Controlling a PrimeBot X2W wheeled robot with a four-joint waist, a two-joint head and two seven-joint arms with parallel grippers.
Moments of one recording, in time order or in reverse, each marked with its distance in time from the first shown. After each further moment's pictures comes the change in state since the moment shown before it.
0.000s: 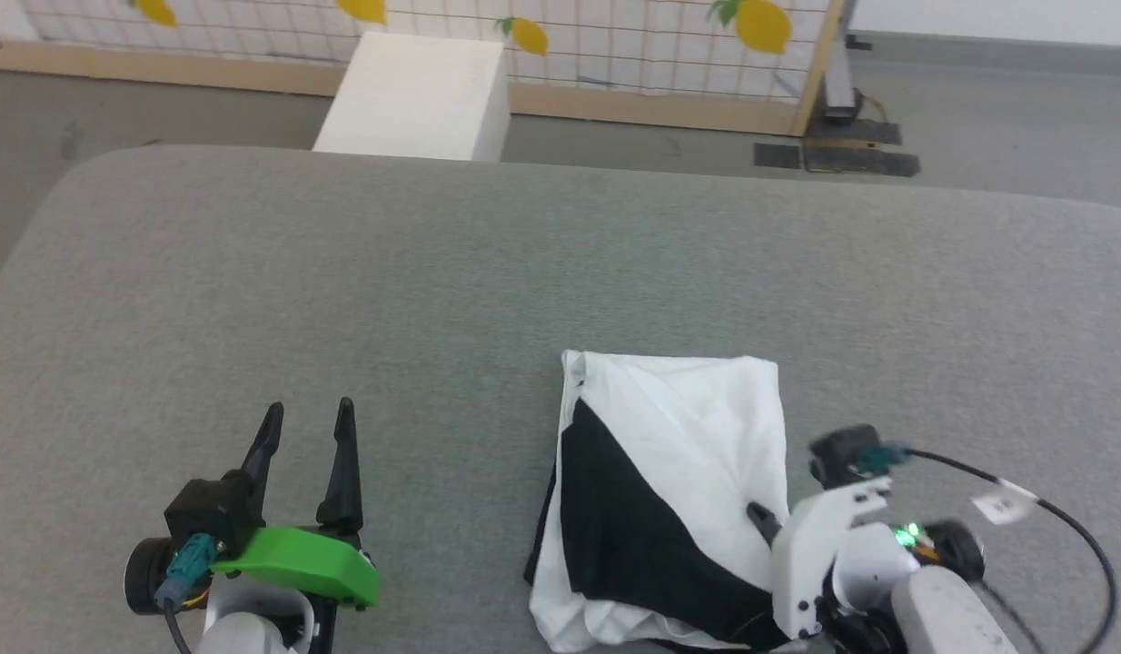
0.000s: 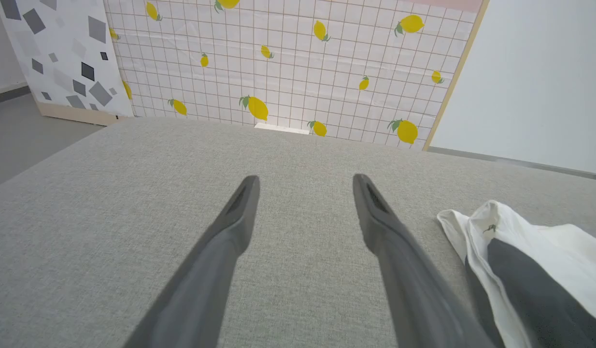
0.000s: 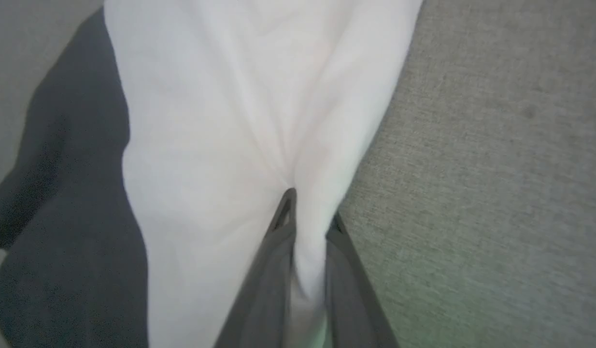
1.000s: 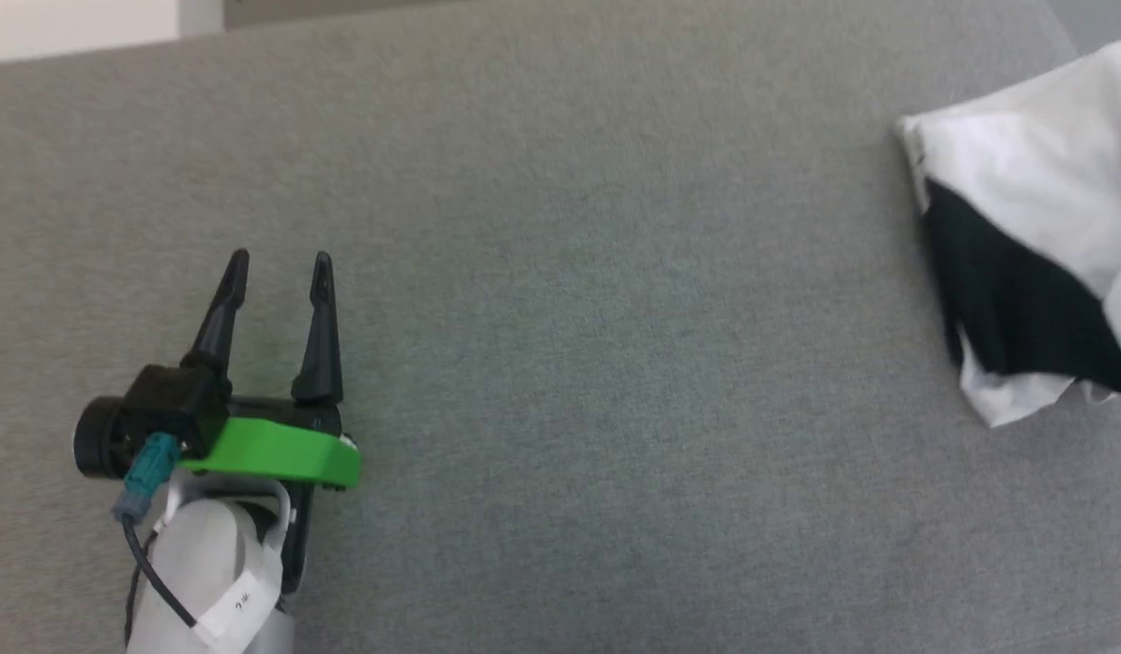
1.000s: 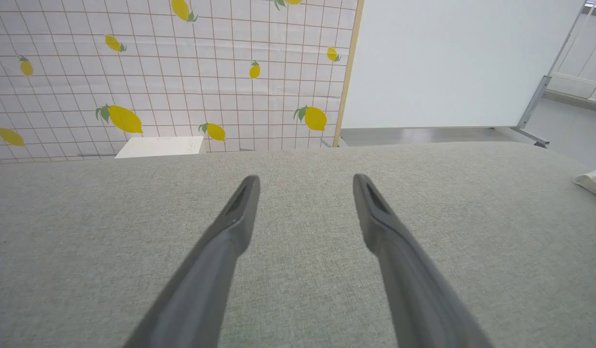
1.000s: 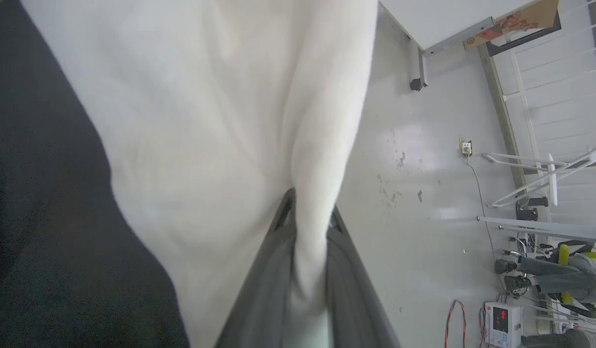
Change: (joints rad) left arm -0.161 0.043 -0.020 -0.130 0.038 0.001 0.000; right arm -0.373 -0.461 -0.130 0.005 -0.435 0.000 0.010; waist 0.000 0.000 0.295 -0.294
